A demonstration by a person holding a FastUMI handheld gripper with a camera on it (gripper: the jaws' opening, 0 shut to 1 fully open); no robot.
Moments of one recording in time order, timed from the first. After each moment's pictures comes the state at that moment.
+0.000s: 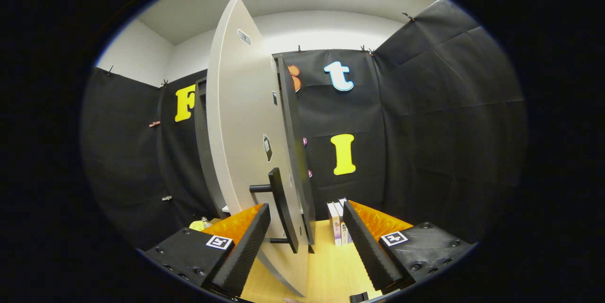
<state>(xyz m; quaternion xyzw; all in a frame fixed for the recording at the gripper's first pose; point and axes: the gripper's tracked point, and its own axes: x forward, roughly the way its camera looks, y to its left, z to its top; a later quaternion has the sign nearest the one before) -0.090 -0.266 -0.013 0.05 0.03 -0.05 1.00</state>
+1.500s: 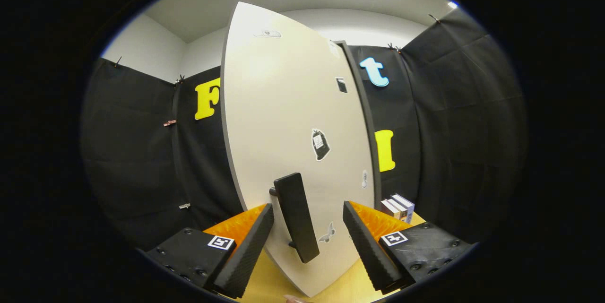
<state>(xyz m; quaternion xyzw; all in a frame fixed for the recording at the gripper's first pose) 0.002 -0.056 -0.046 0.07 0.02 -0.02 1.00</state>
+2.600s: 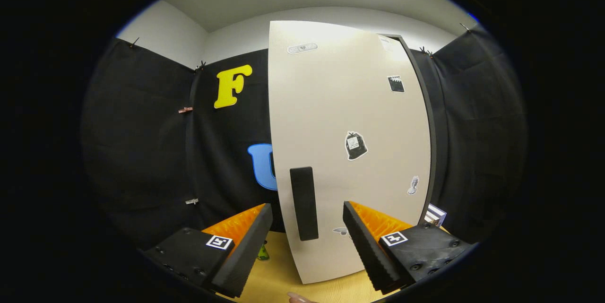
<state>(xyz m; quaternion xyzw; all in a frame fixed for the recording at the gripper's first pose) 0.063 0.029 -0.063 0.03 0.03 0.03 1.00</state>
